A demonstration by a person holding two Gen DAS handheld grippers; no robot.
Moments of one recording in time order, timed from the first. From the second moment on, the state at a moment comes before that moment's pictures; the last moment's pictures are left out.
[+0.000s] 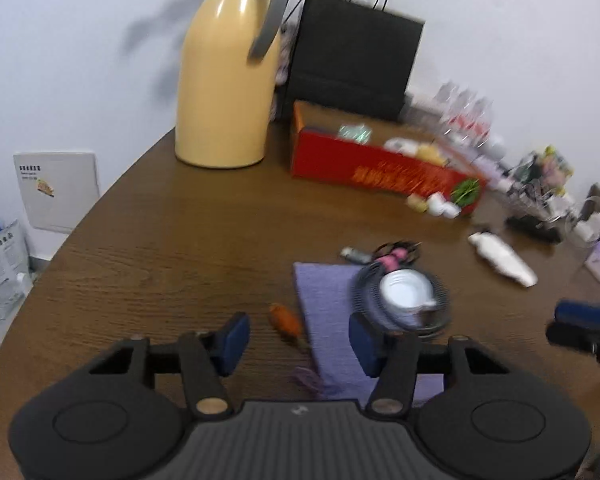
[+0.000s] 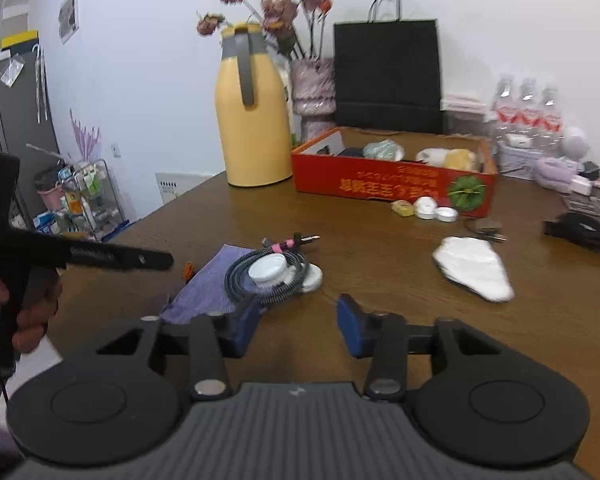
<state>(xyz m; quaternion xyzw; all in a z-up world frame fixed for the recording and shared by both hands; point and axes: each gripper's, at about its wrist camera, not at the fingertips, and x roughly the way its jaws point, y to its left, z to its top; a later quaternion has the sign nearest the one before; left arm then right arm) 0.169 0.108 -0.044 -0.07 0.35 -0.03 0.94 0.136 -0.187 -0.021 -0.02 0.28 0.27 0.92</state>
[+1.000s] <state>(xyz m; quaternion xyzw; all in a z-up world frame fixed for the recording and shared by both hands) 0.143 0.075 -0.025 -0.03 0.29 -0.03 0.96 0.173 -0.131 -0.036 -0.08 0.24 0.26 0.93</state>
